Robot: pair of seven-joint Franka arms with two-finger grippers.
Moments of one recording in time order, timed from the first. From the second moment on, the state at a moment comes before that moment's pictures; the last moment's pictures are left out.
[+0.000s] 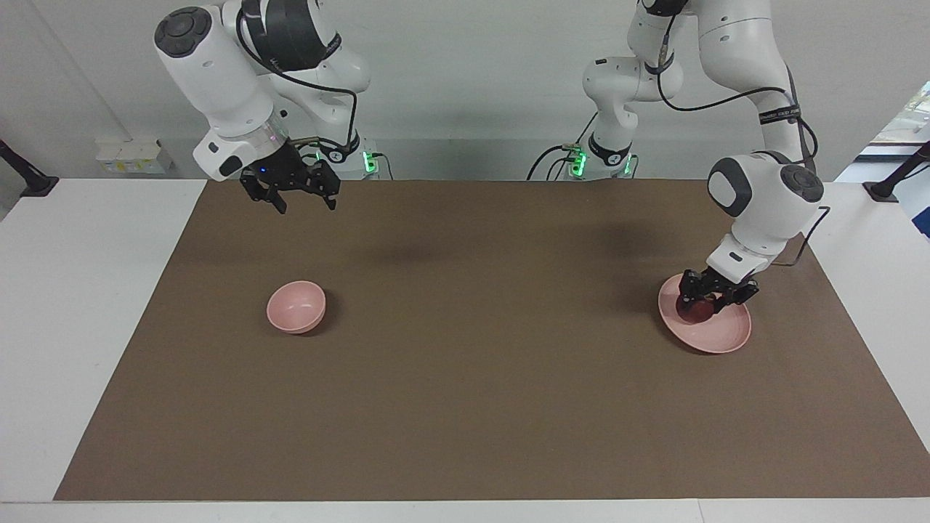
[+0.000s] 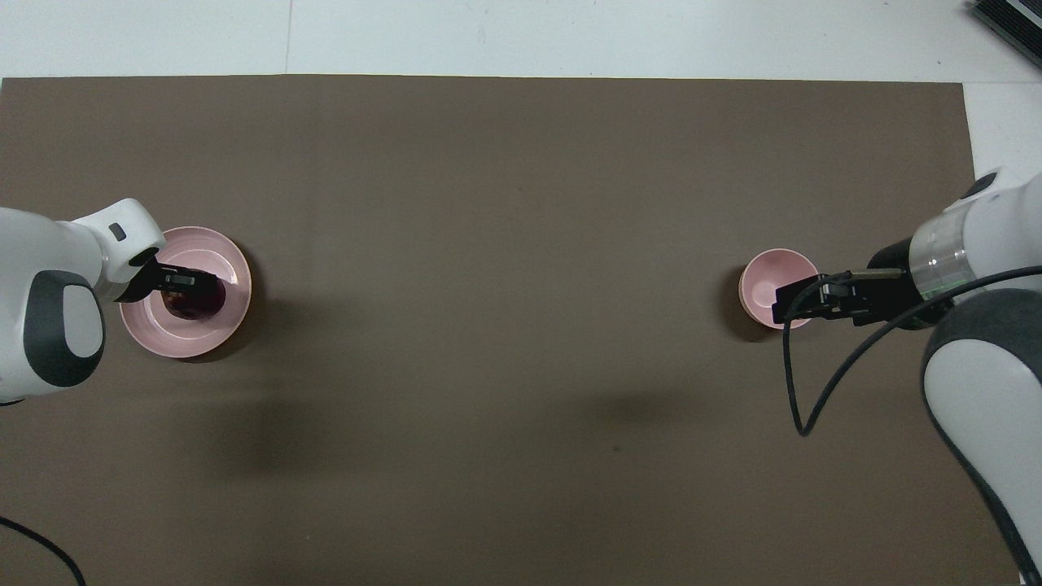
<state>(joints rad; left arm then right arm) -0.08 0.18 0.13 -2.08 -0.14 2.34 0.35 0.12 -0.06 -0.03 -1.79 0.15 1.66 0.11</state>
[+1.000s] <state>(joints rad) -0.09 0.12 0.00 -1.89 -0.51 1.99 0.35 0.30 -0.05 -0.03 -1.81 0.50 1.87 0.74</state>
